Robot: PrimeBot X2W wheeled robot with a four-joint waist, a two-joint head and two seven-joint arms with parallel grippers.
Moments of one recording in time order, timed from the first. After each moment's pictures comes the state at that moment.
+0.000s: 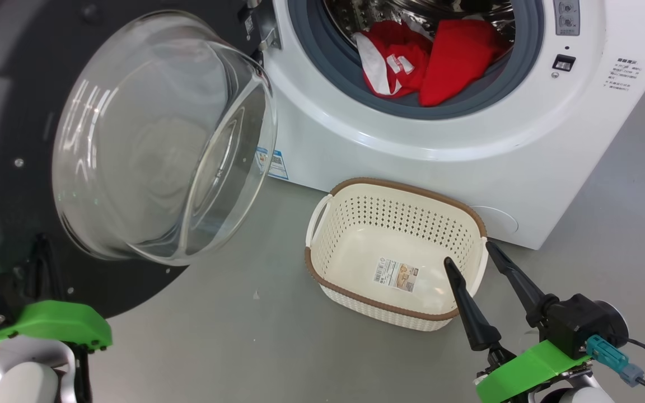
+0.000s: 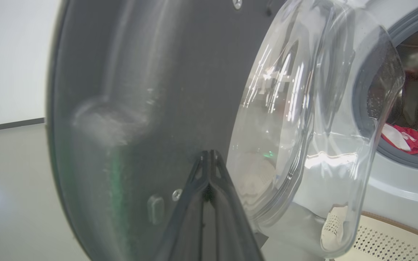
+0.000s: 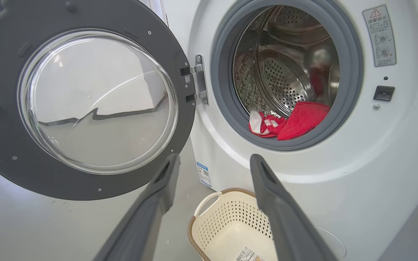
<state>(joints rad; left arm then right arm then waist) -0.34 0.31 -0.13 0.43 -0.48 0.28 -0.24 -0.02 -0.05 0.14 0.01 0.23 0.12 -0.11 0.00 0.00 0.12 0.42</state>
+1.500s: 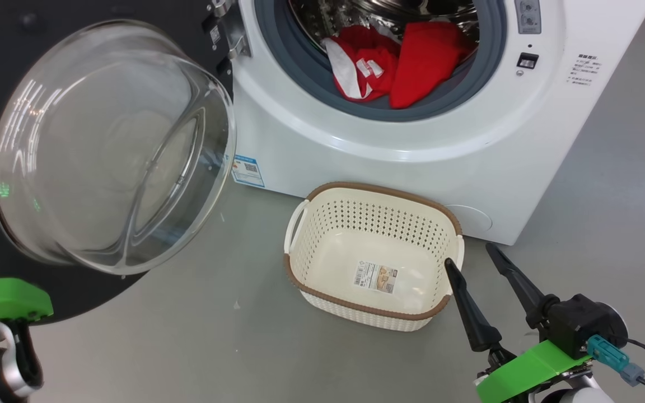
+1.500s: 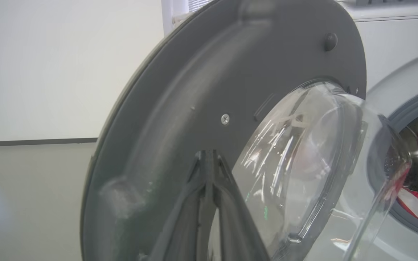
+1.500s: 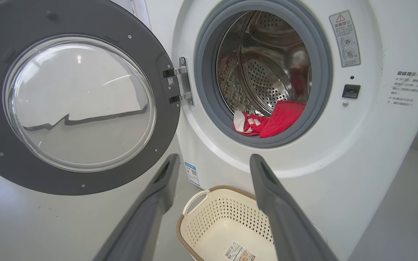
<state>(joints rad) -0.39 0.27 0.13 0.41 -0.39 0.21 -0.25 -0.02 -0.05 0.14 0.01 0.23 0.12 -0.11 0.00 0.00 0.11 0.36</state>
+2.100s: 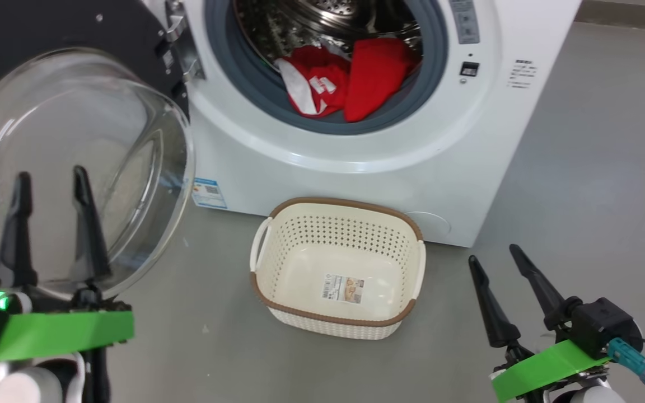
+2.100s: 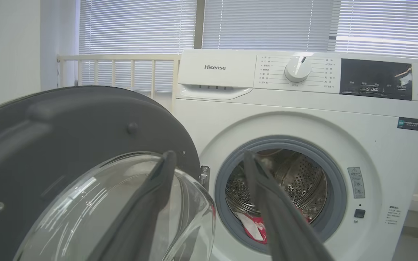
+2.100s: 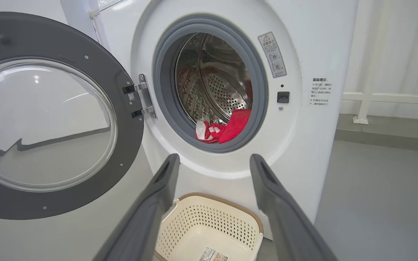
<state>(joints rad) -0.24 0.20 0.00 -0.08 -0.40 0.13 -0.21 -0.02 -0.05 0.09 0.10 0.27 0.12 -0.19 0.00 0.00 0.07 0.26</state>
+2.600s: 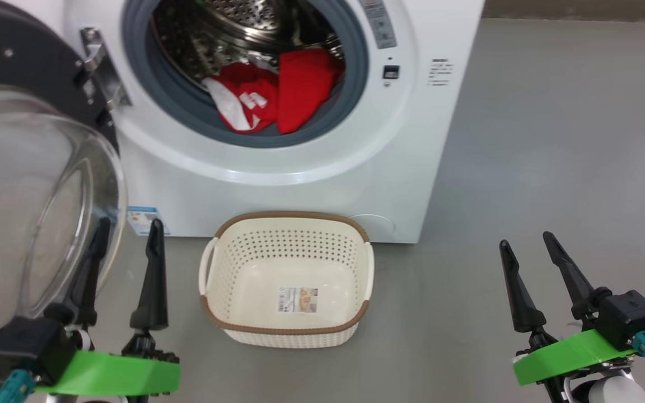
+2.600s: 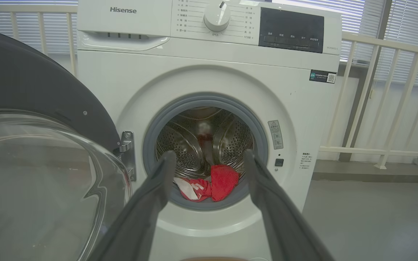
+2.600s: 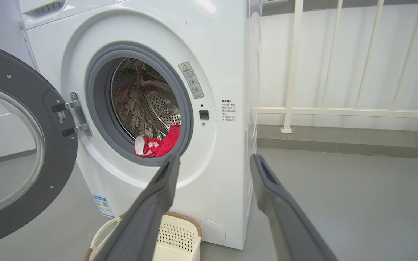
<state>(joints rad) -0.14 0.21 -0.11 -0.13 -0.38 0.10 -0.16 -0.05 -0.05 0.00 0.13 0.25 0.12 -0.23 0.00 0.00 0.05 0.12</state>
